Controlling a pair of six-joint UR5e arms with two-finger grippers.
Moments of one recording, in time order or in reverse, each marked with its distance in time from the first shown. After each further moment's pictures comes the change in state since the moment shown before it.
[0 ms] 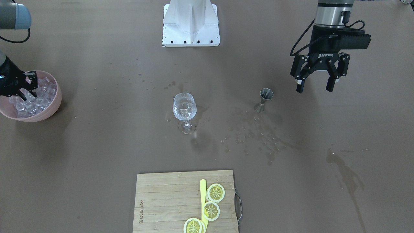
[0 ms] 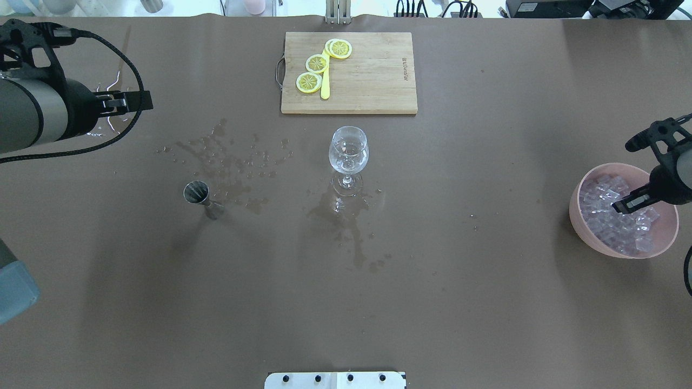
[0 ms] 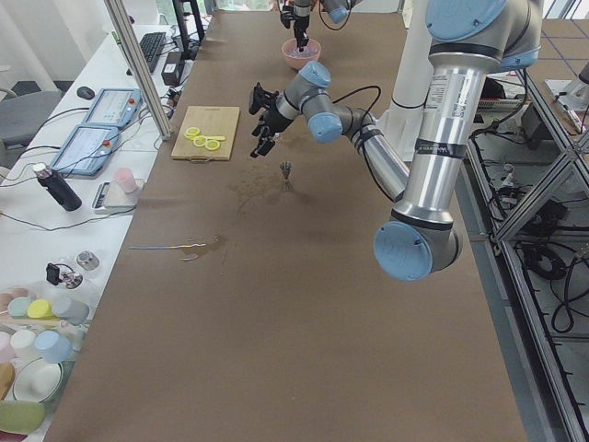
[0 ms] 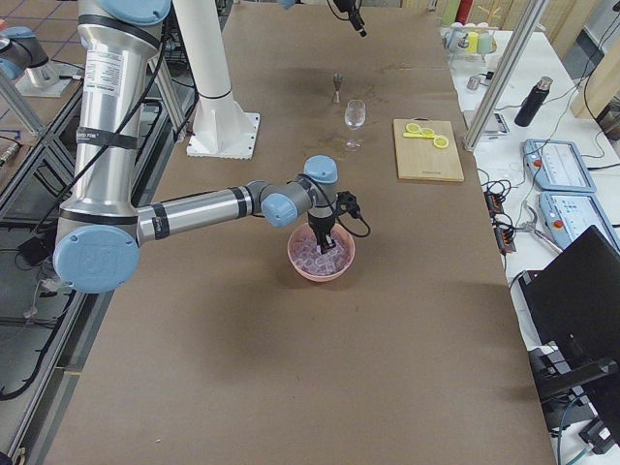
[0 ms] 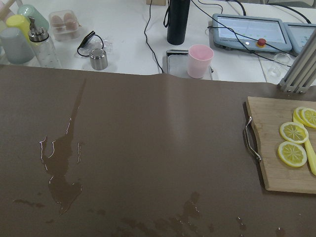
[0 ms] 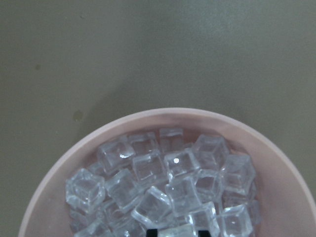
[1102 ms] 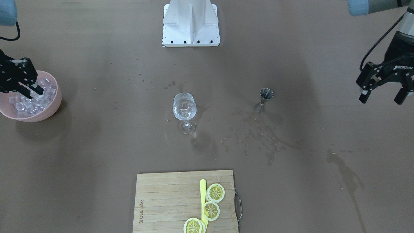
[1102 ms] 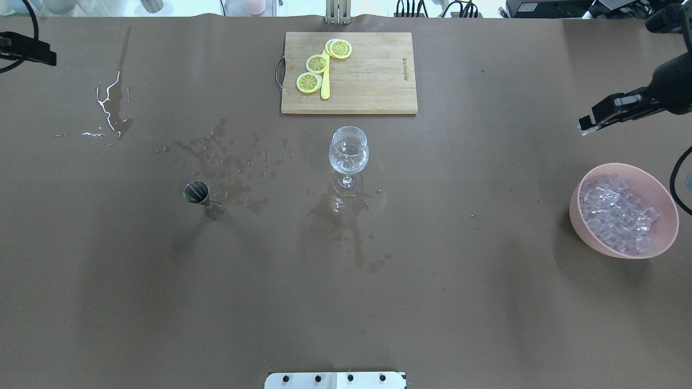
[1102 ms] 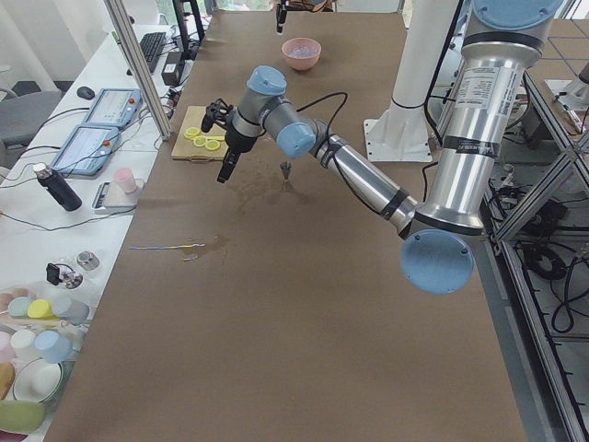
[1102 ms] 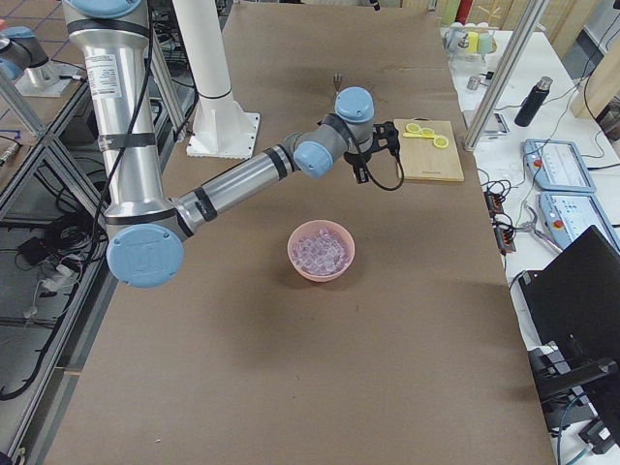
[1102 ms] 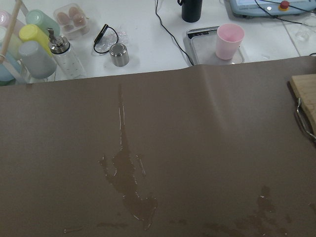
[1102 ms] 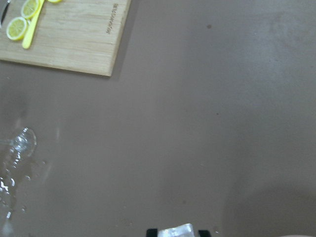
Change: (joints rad) left arm -0.426 0.014 0.175 0.015 -0.480 0.500; right arm 0.176 0.312 0.063 -0.068 0.297 0.363
